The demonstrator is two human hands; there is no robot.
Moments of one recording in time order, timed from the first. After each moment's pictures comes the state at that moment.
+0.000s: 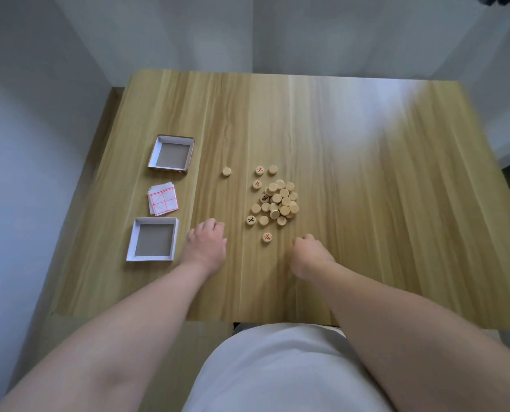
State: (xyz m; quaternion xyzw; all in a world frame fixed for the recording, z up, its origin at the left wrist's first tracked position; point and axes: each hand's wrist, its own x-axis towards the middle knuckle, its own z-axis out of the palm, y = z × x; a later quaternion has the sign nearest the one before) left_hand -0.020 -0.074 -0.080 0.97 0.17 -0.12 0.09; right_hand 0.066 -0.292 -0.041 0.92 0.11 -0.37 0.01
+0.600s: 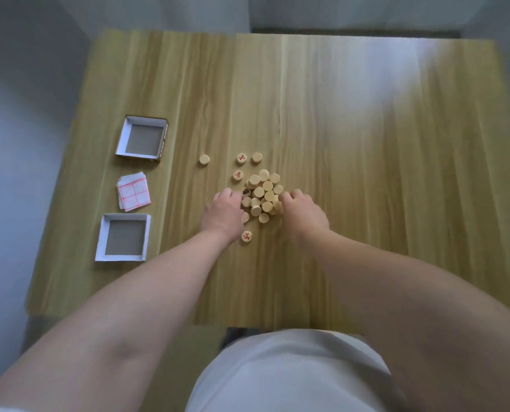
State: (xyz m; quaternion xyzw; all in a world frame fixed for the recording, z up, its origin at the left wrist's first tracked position) left_hand 0.096 -0.131 -0.091 0.96 0.19 -0.12 0.16; right_hand 0.165 -0.302 -0.058 0.94 0.24 -0.25 -0.03
